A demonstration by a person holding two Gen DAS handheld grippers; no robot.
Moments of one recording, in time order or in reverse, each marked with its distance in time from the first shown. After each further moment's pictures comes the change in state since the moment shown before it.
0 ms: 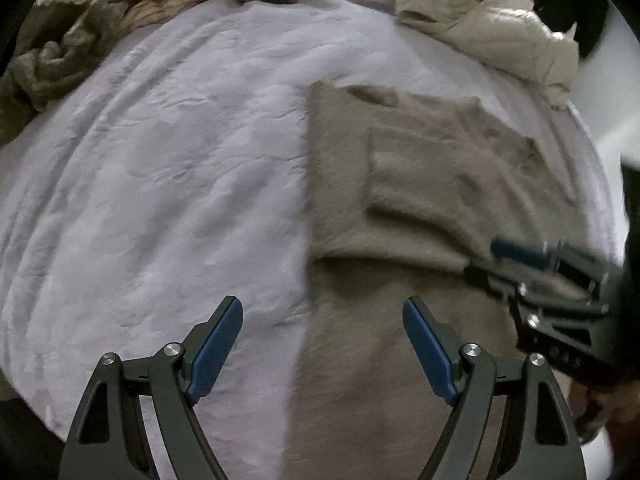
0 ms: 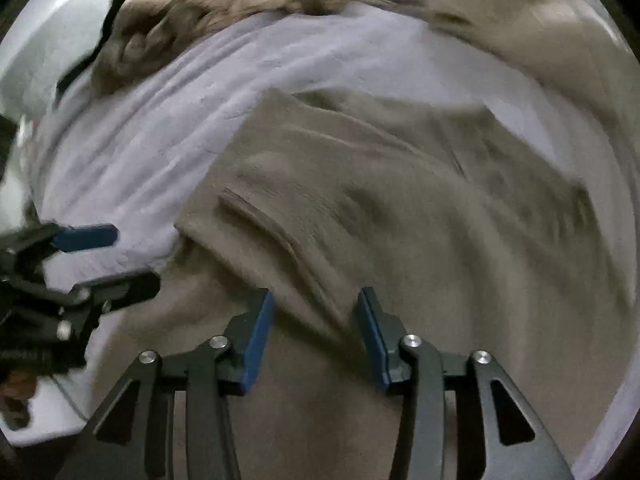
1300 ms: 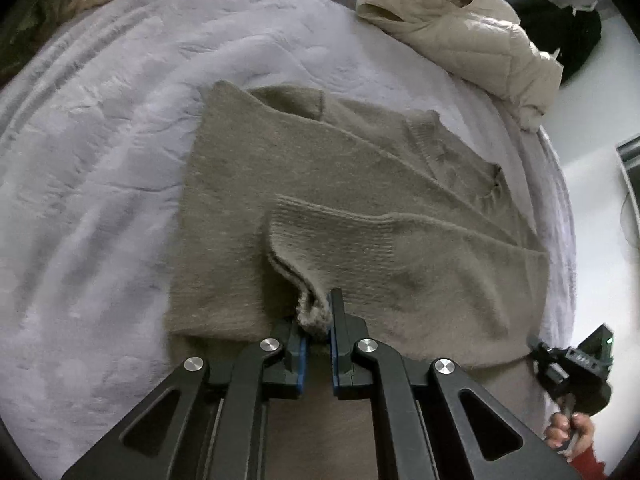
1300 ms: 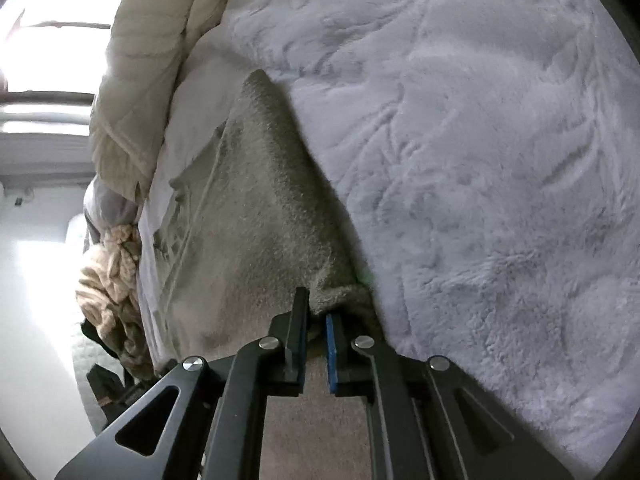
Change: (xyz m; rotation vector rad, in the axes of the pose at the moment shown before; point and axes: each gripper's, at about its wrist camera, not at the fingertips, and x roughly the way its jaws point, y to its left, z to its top) left arm 0.040 -0.042 0.037 -0.048 0.006 -0.144; right arm -0.072 -0.256 -0.220 1.082 -0.261 0.249
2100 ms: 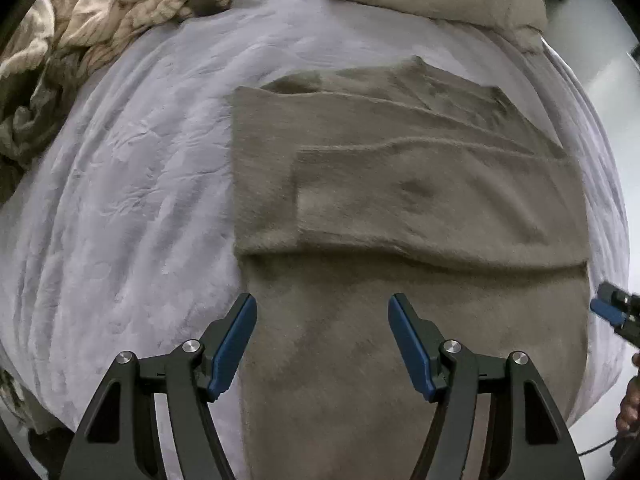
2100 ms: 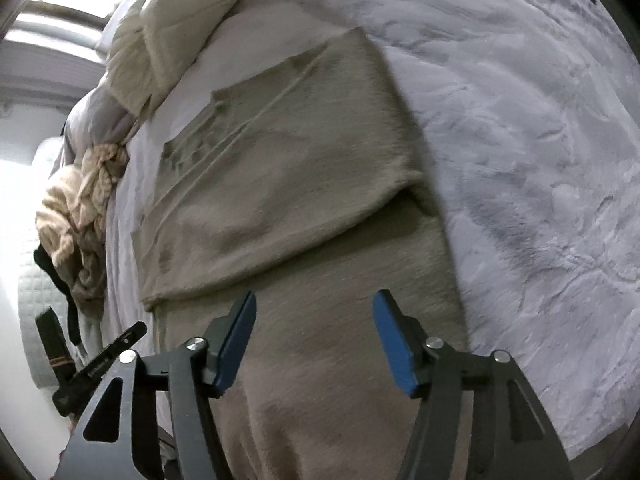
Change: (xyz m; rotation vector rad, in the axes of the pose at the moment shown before) left arm -0.045 -0.037 -0.045 0.227 0.072 0.250; right arm -0.030 0.078 -0.066 -0.216 0.079 -0.203
